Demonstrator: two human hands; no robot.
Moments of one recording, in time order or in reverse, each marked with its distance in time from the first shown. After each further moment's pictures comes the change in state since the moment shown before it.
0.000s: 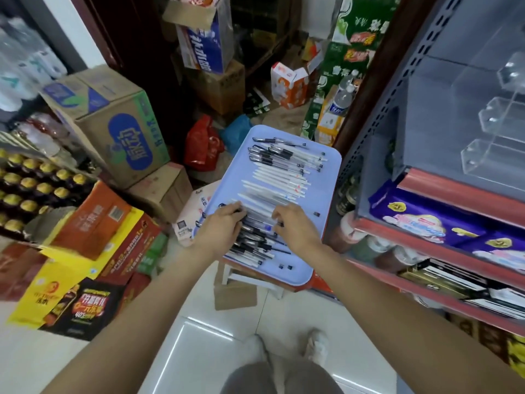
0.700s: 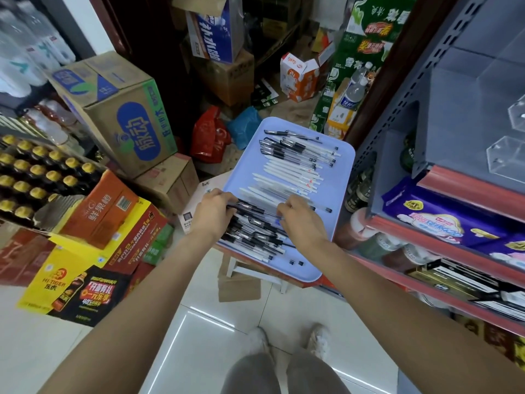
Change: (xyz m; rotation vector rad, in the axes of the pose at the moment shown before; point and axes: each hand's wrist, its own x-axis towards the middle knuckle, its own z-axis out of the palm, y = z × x) left_hand 0.005 -0.025 -0.011 -0.179 0.180 -0.238; right_hand 0.003 -0.008 0.014 -0.275 0.099 -0.097
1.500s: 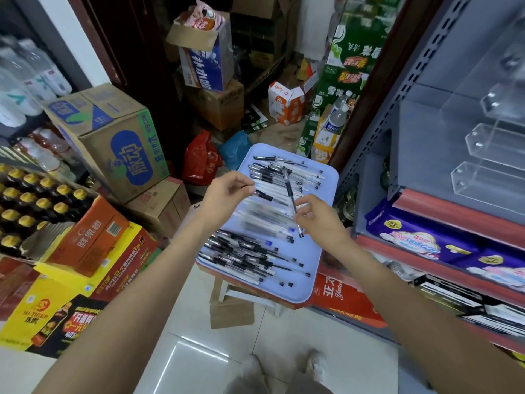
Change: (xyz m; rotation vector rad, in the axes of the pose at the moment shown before) left_hand 0.026 0.067 -0.050 -0.759 0.021 0.120; right_hand -0.012 0.026 -0.083 0.750 0.030 0.215
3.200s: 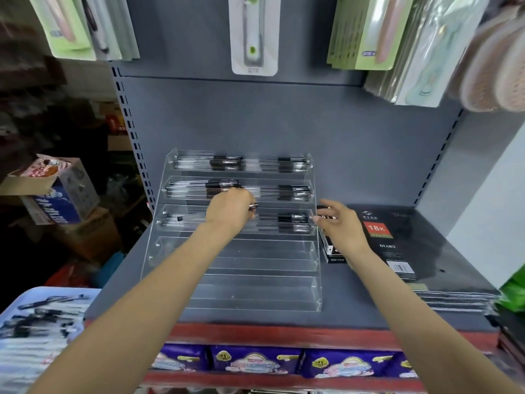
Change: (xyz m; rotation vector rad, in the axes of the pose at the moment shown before) left_hand 0.084 0.330 0.478 1.090 -0.105 0.553; right_hand -0.104 0.233 -0.503 0.288 0.703 -0.020
